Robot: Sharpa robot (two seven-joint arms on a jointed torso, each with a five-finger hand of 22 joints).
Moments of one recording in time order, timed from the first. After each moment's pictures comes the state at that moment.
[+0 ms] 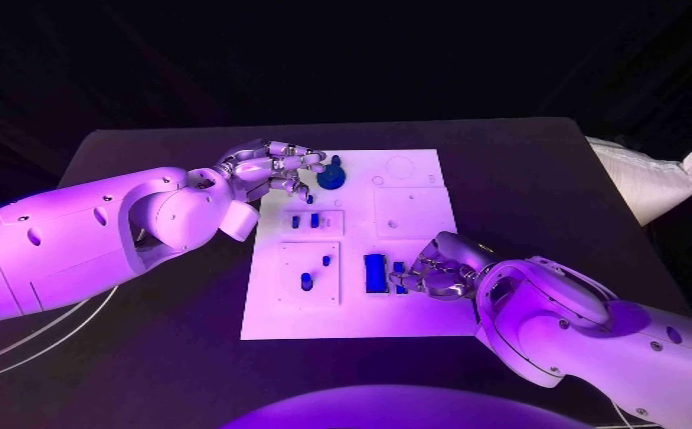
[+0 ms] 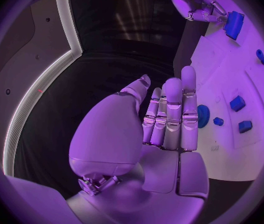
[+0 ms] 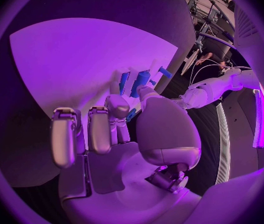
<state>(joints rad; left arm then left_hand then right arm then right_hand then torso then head) 1.18 -0.92 -0.04 1.56 -0.03 -0.06 0.16 1.39 -0.11 0.27 0.08 0.11 1.00 0.19 0.12 0.08 1.05 0.12 0.25 0.11 1.20 0.03 1.01 0.53 0.16 1.20 0.13 0.52 0.84 0.77 -0.96 0.15 1.98 -1.45 -0.34 -0.70 1.05 -0.11 0.08 0.29 0.38 1.19 0.05 0.18 0.25 1.42 -0.03 0.94 1.19 1.47 -0.08 1.37 1.31 0.05 1.46 0.03 1.46 1.31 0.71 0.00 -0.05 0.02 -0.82</state>
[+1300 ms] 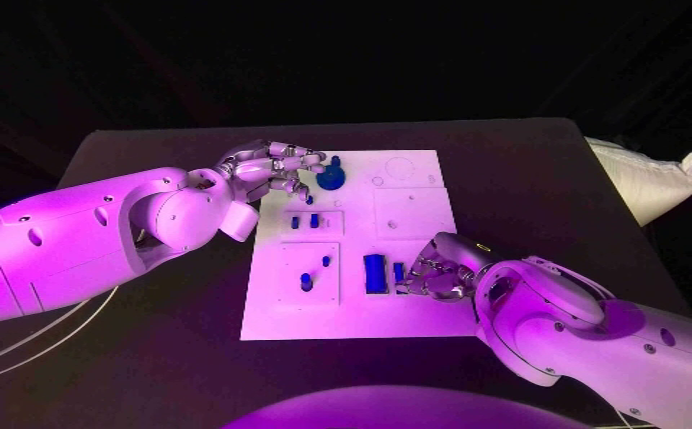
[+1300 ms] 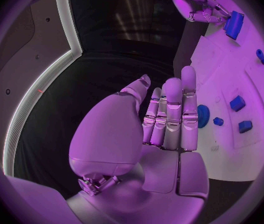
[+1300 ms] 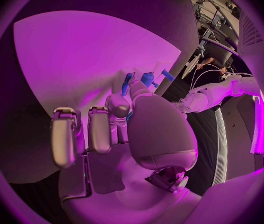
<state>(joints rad) 1.18 -0.92 -0.04 1.55 -0.03 -0.06 0.16 1.39 -0.11 0.27 0.08 0.11 1.00 0.19 0.12 0.08 1.05 0.12 0.25 0.11 1.20 0.03 1.01 0.53 0.16 1.20 0.13 0.52 0.84 0.76 -0.95 0.16 1.96 -1.51 -0.32 -0.69 1.27 -0.07 0.05 0.19 0.22 1.20 0.05 0.18 0.25 1.42 -0.03 0.92 1.19 1.46 -0.08 1.37 1.31 0.05 1.46 0.03 1.46 1.31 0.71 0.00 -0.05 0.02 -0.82</state>
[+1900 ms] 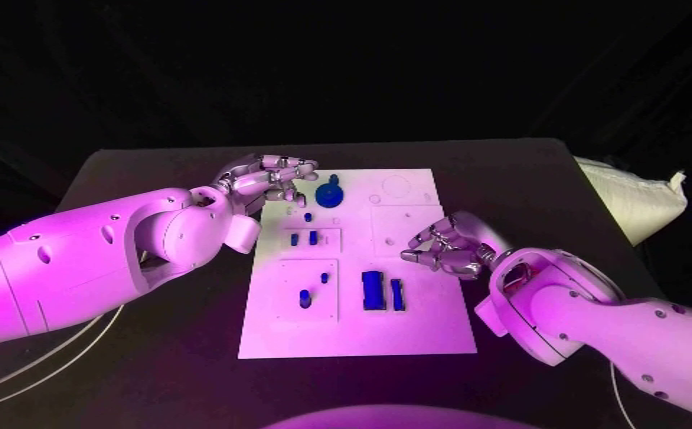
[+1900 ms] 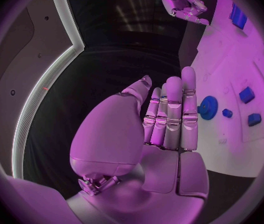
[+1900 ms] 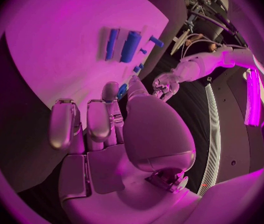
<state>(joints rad) 1.17 -0.91 -0.05 1.53 0.01 -0.15 0.23 1.41 -0.10 0.27 0.08 0.11 1.01 0.18 0.14 0.08 1.06 0.11 0.27 0.11 1.15 0.03 0.98 0.50 0.16 1.17 0.13 0.49 0.83 0.82 -0.99 0.18 1.88 -1.20 -0.52 -0.39 1.35 -0.05 -0.08 0.24 0.16 1.07 0.11 0.11 0.22 1.25 0.03 0.53 0.94 1.46 -0.05 1.10 1.09 0.09 1.32 0.06 1.27 1.20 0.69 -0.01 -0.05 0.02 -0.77</state>
